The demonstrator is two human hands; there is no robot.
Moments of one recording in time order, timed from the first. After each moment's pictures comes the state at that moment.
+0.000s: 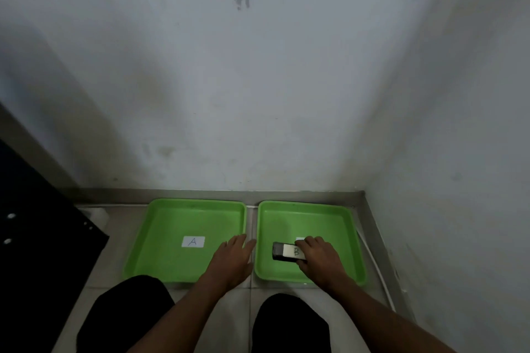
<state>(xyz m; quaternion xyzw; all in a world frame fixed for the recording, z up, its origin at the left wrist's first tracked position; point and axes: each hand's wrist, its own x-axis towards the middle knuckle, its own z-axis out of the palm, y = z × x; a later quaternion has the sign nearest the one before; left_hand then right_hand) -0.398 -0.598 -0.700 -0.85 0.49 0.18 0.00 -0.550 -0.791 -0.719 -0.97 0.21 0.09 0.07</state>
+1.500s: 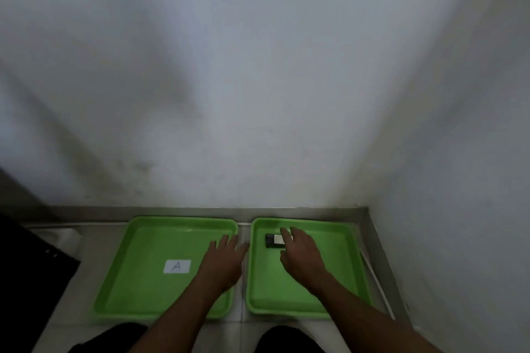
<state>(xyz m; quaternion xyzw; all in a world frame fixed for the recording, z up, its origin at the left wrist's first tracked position) -0.345 -0.652 -0.713 -0.86 0.48 0.17 0.07 -0.469 -0.822 -0.730 -0.96 0.24 0.05 0.10</state>
